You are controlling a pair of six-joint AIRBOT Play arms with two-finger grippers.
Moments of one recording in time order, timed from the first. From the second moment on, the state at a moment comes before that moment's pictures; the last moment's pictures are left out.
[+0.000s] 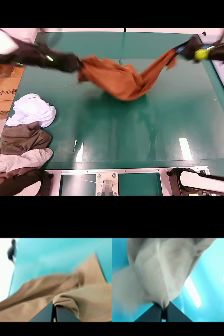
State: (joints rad) left arm -0.21 -1.16 1.50 0.95 -1.14 -1.34; right arm -0.30 -1.33 1.52 -0.59 1.14 1.30
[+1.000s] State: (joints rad) left arm -0.21 -0.95 1.40 1.32 -1.24 -1.53; right arm -0.47 -0.98 1.39 -0.59 1.07 1.29
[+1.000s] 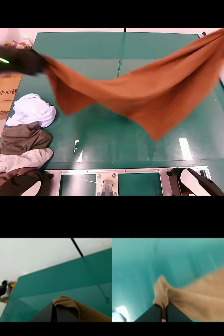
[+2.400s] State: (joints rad) left arm -0.04 -1.45 1.17 0.98 -1.28 -1.16; right arm -0.62 -1.19 0.65 -0.81 1.17 1.36
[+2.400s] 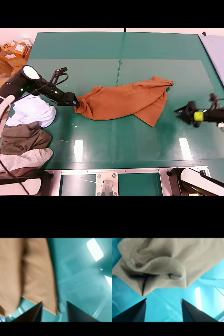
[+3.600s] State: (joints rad) left arm -0.13 -1.45 1.08 0.96 -1.24 -1.08; right arm -0.55 -1.28 0.80 -0.91 1.16 1.34
